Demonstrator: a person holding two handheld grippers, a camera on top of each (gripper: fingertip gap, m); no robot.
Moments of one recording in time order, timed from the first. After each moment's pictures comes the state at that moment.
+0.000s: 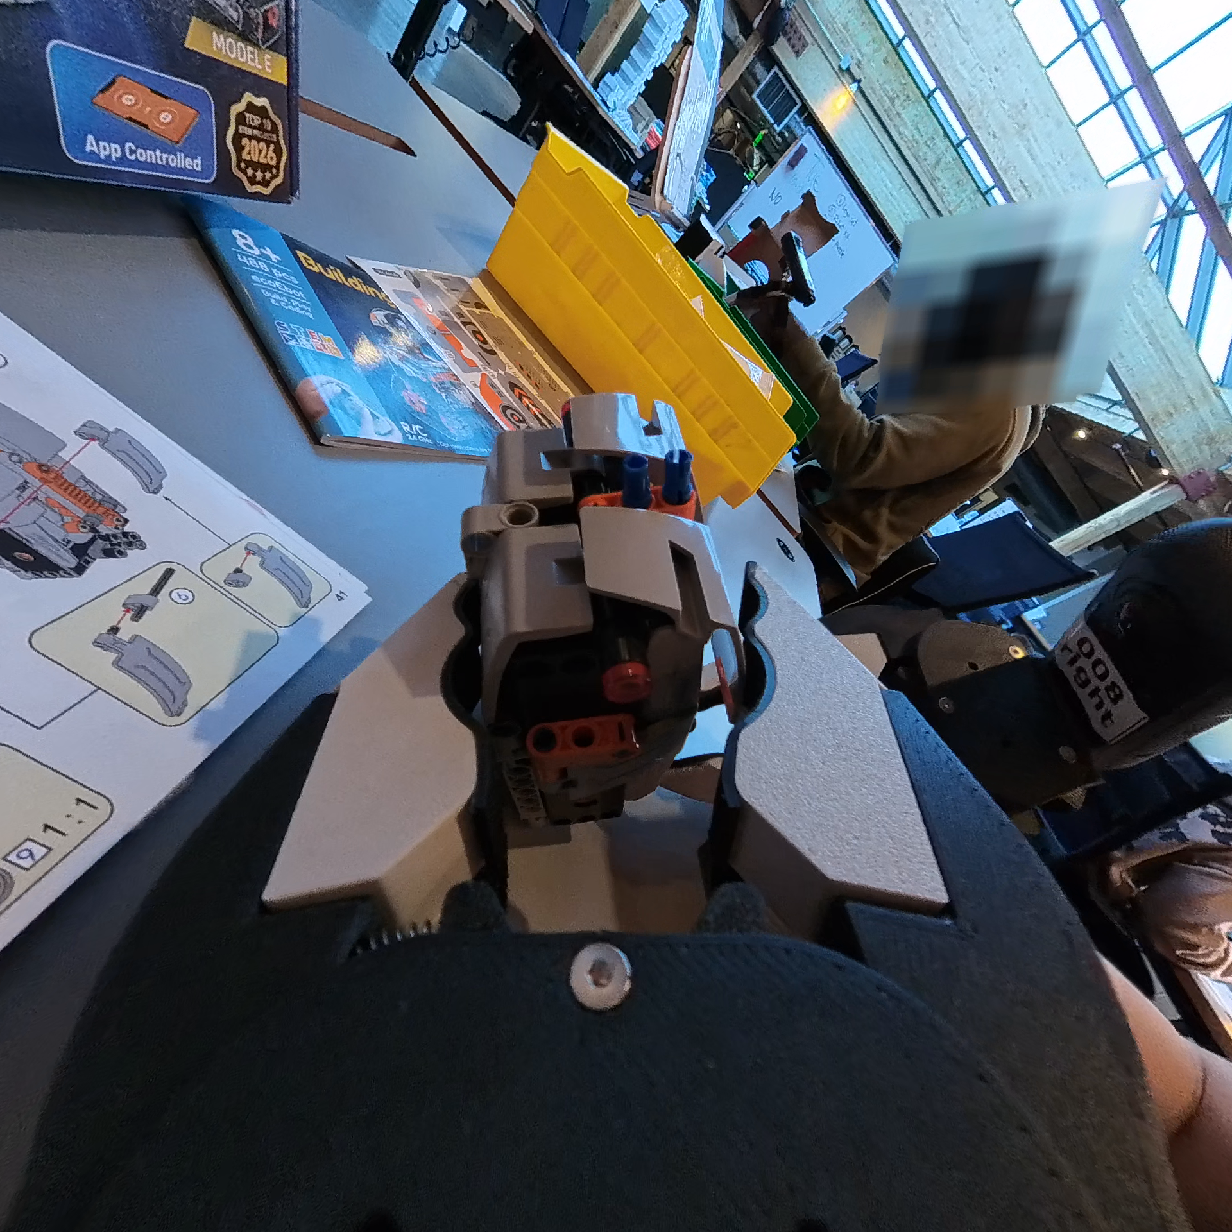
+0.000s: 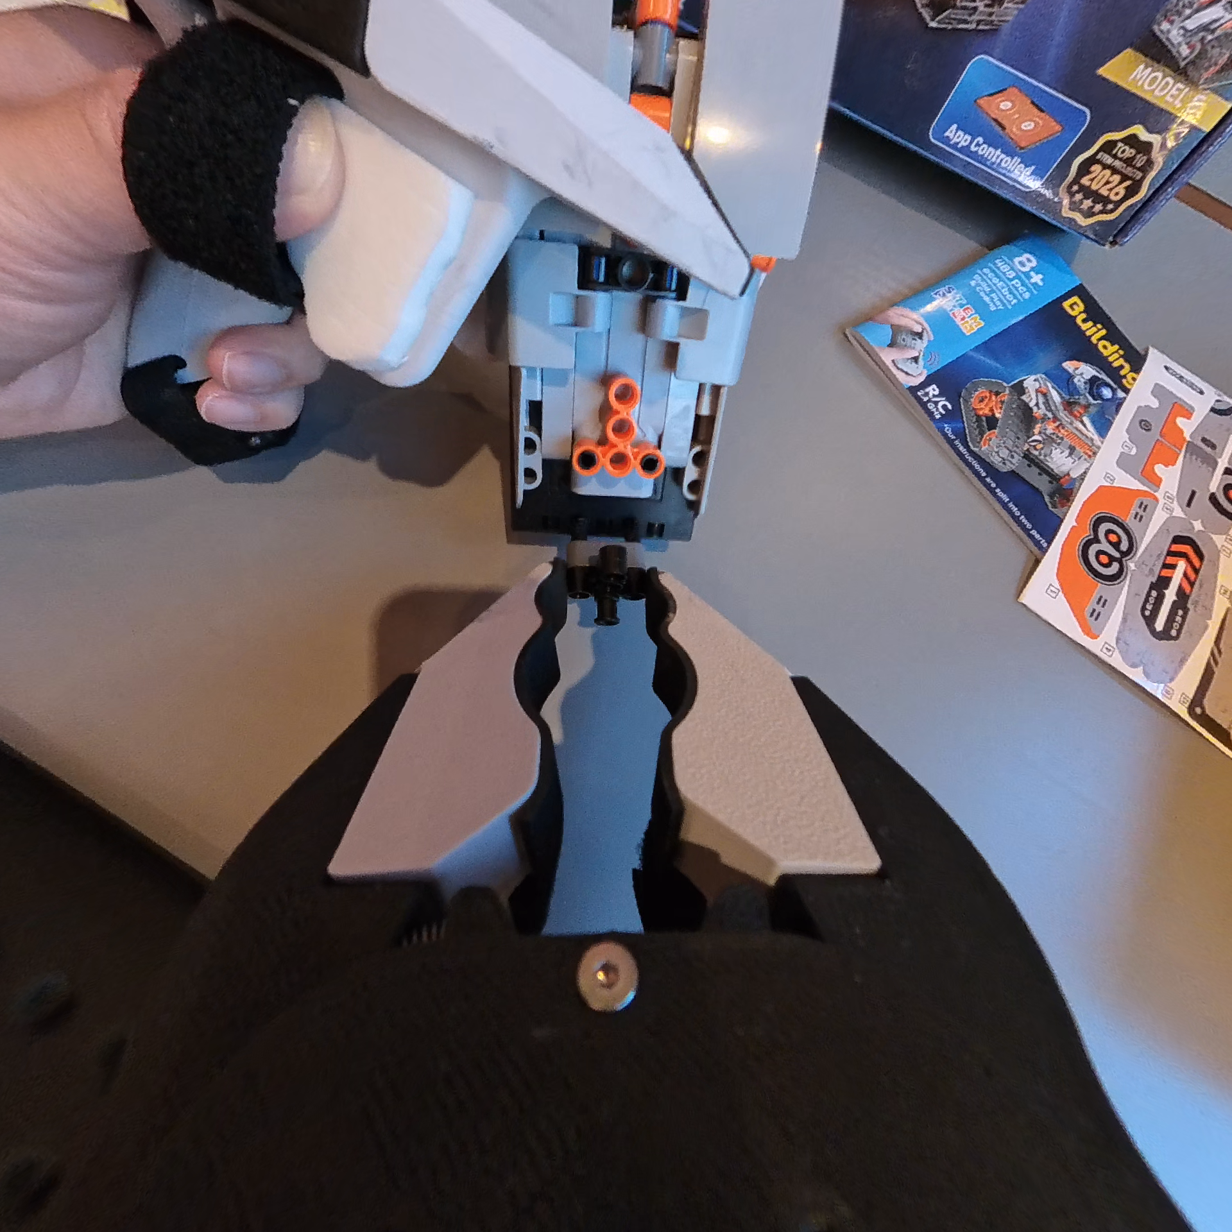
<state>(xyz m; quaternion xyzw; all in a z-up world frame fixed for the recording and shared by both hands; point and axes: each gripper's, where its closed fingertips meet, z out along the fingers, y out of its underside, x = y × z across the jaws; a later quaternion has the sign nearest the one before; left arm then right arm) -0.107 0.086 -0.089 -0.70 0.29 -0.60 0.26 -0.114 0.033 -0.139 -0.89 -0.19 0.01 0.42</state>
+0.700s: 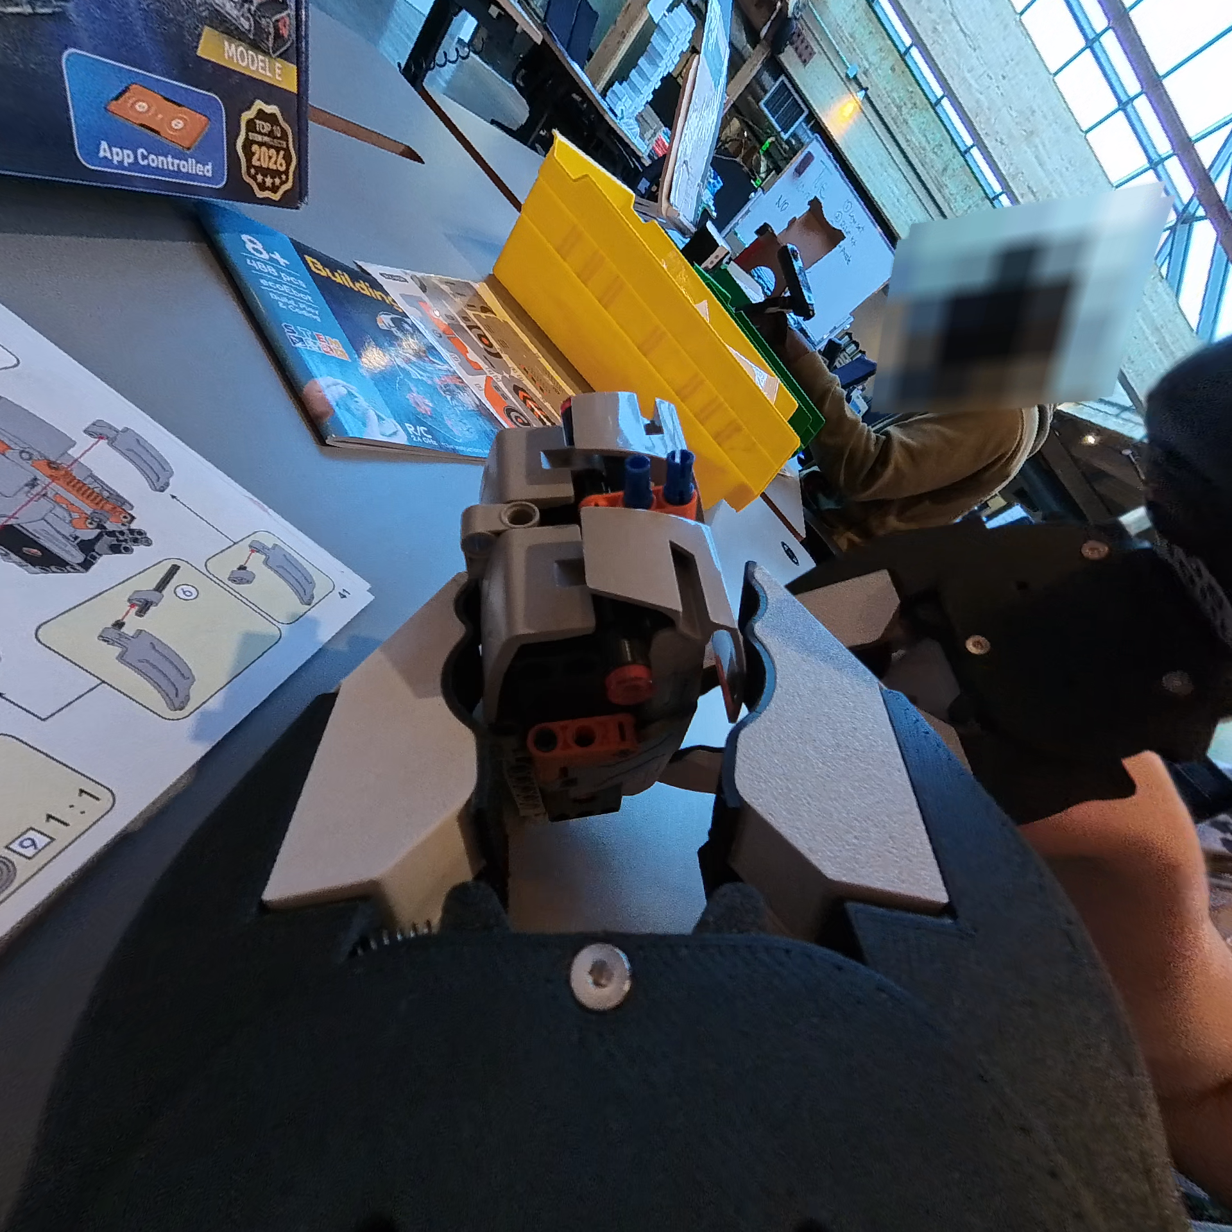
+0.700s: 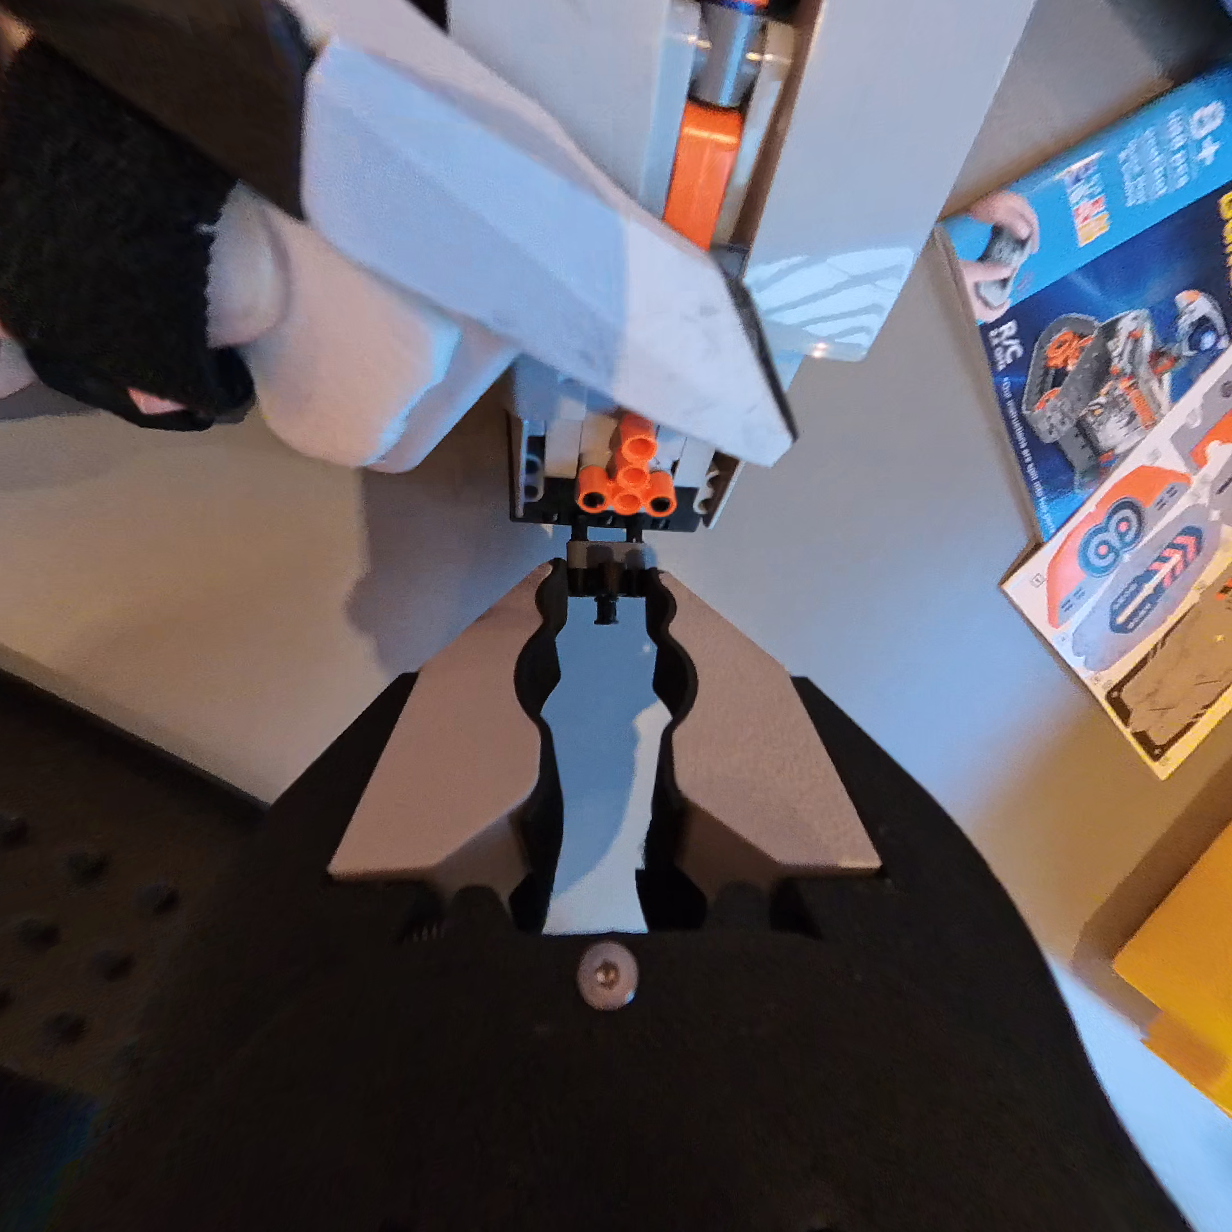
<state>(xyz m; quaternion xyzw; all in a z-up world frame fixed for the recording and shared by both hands) -0.108 0.086 -0.089 -0.70 0.29 -0.60 0.27 -0.112 0.033 -0.142 -0.95 -0.24 -0.03 0.21</state>
